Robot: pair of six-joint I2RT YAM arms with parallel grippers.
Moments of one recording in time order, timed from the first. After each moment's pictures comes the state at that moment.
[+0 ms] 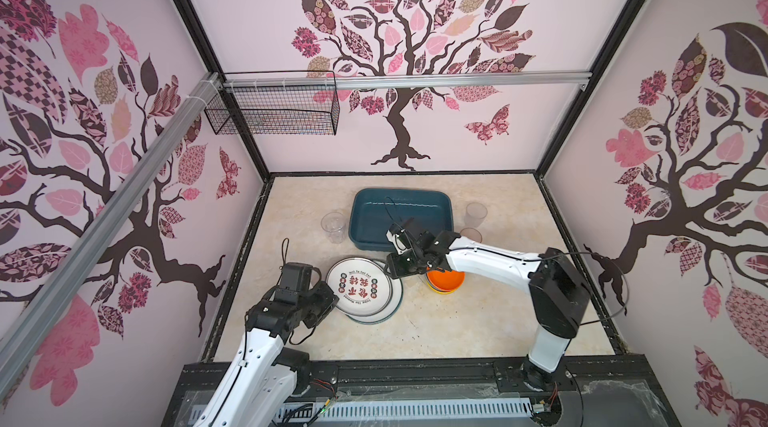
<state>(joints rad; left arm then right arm) -0.23 0.68 0.56 -0.86 0.29 -0.97 0.85 1.73 1.27 -0.48 -0.21 0.60</state>
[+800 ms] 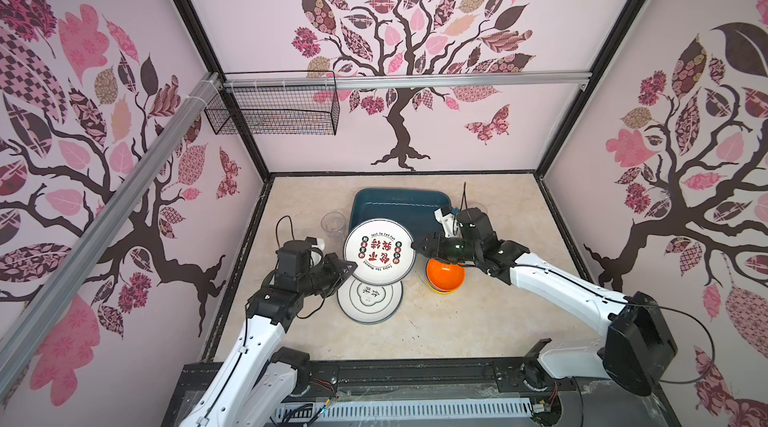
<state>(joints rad) -0.27 0.79 0.66 -0.51 0.49 -1.03 0.62 1.34 0.92 -0.14 -0.42 0.85</state>
